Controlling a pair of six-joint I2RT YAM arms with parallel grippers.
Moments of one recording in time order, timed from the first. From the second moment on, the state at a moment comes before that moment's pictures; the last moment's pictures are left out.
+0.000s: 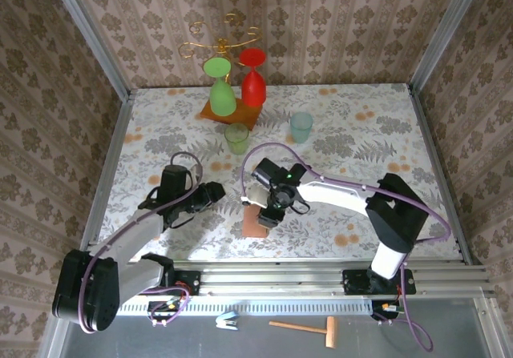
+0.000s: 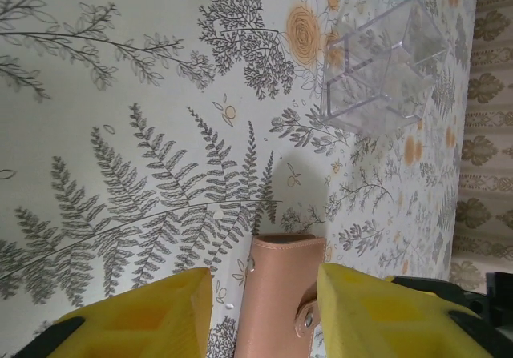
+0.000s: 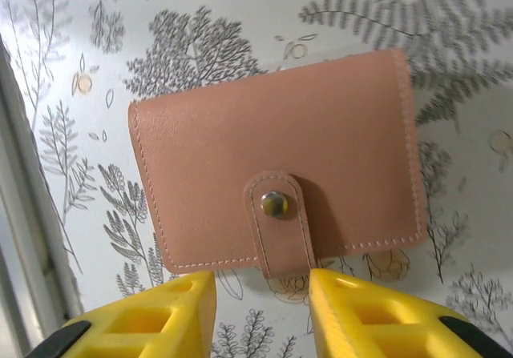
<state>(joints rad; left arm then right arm) -0.32 1.05 0.42 -0.15 0.54 -0.80 0.88 1.76 1.18 -0.72 -0.22 -0.42</state>
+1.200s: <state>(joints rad) -0.28 1.03 0.41 -0.17 0.61 -0.77 0.93 1.90 1.28 -0.73 -0.14 -0.61</state>
